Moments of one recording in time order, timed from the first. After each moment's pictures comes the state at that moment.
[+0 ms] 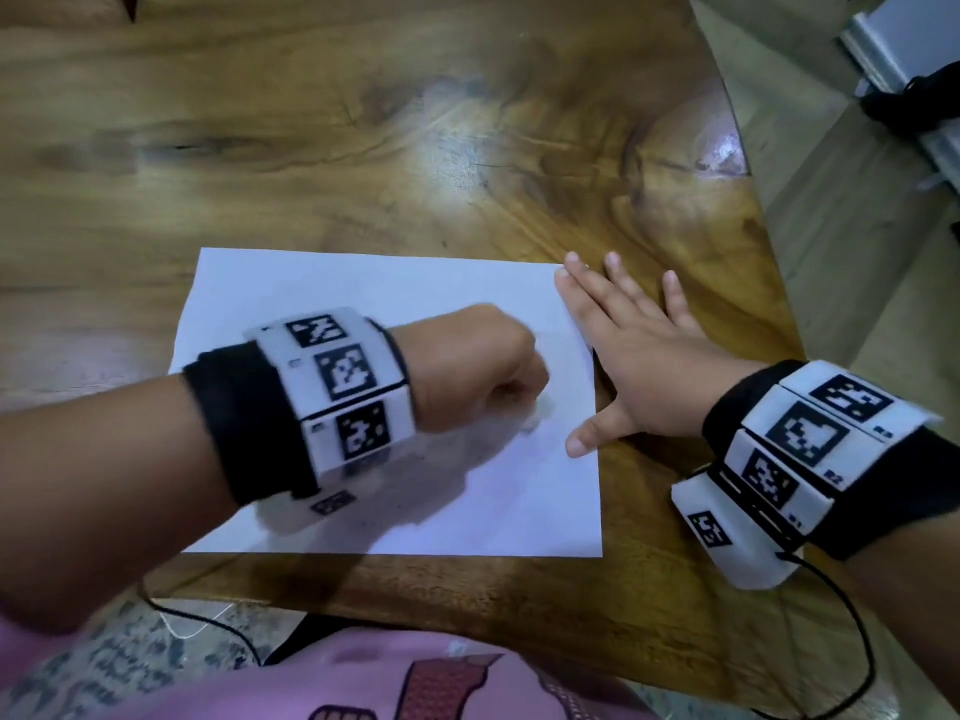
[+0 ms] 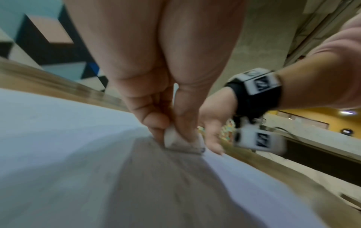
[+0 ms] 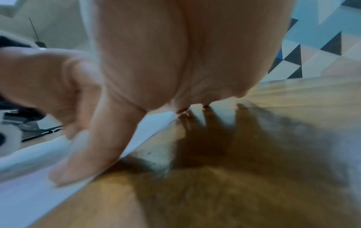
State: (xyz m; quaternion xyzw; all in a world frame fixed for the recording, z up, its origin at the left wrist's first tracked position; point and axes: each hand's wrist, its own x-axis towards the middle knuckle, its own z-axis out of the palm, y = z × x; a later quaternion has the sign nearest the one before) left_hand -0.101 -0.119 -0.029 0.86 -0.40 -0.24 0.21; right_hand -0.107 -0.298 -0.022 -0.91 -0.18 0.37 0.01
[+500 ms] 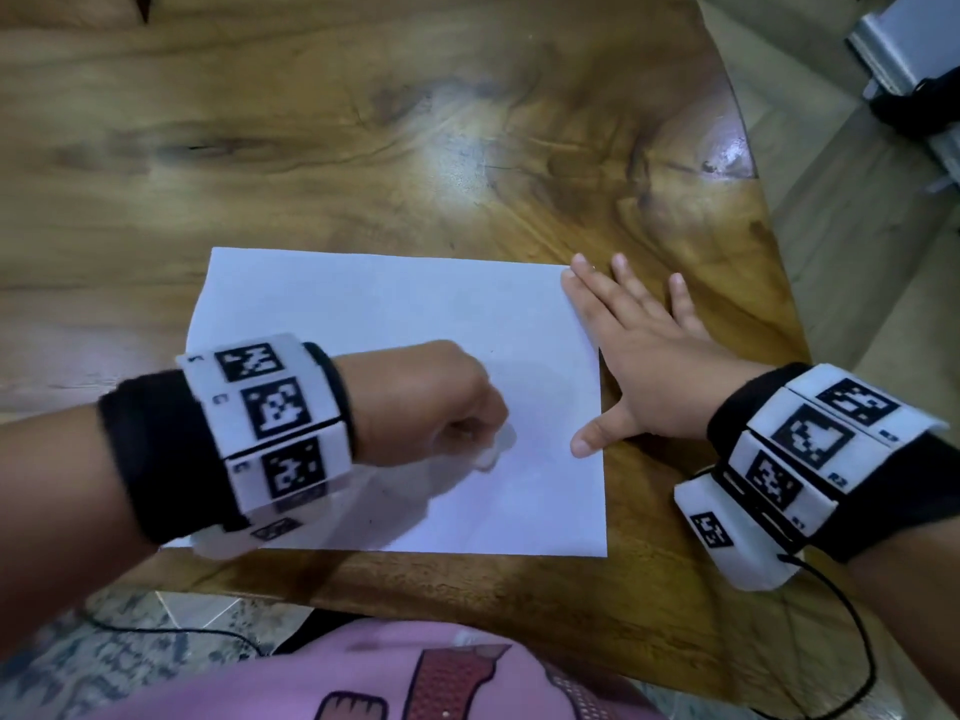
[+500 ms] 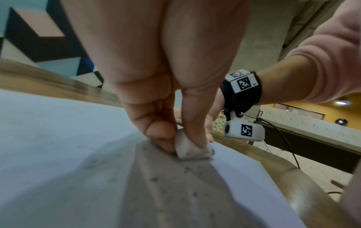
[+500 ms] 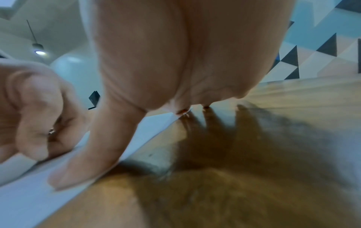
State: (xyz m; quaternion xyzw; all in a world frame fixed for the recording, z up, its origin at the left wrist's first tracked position) left_hand -0.121 -0.093 -0.025 0.85 -0.38 -0.32 0.19; right_hand -0.107 -0.296 -0.020 -0.91 -0.17 0.38 0.01
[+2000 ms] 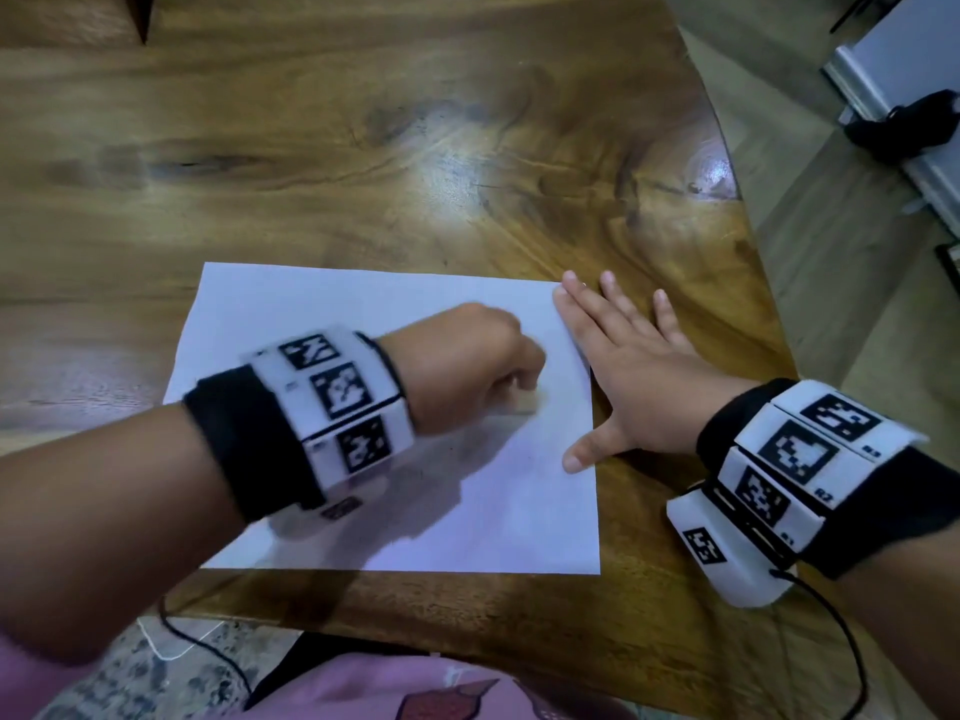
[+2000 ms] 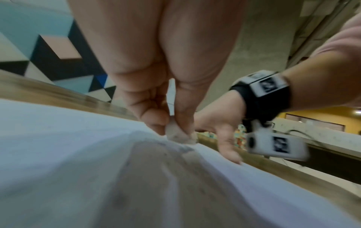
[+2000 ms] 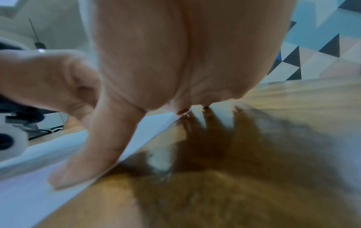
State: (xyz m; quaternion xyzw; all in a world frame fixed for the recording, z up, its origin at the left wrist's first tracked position) left_hand -0.101 -0.119 -0.024 0.89 -0.36 -0.19 0.22; right_hand -0.106 -0.296 -0.023 -0.91 -0.18 0.37 0.00
